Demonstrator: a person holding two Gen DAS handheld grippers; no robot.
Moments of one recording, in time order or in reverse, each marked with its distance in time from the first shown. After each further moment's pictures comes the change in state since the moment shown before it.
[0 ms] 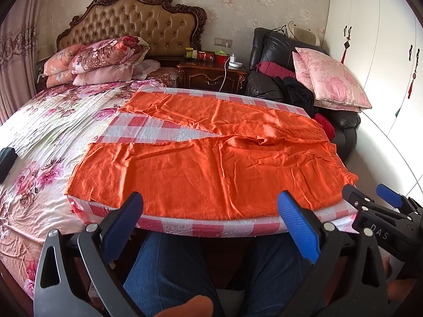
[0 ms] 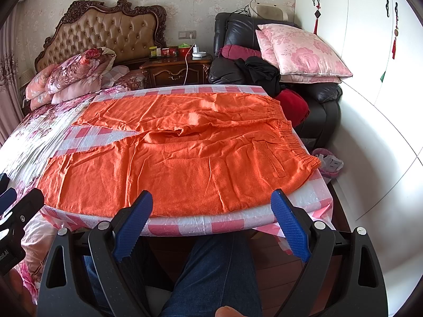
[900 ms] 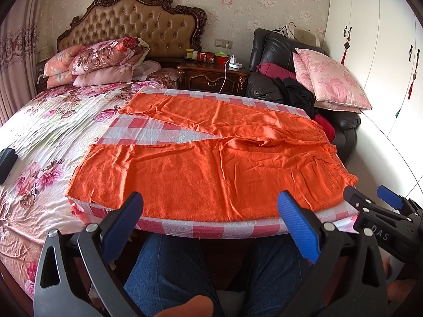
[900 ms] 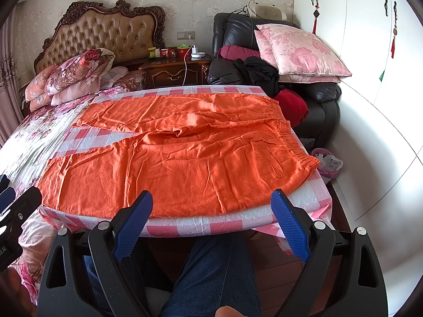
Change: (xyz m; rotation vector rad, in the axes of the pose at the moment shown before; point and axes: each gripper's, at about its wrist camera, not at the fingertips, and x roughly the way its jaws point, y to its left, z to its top) left arm 0.000 0.000 -0.001 0.000 -0.002 0.000; right arm 0.000 -0.004 0.001 0.003 -0.002 0.001
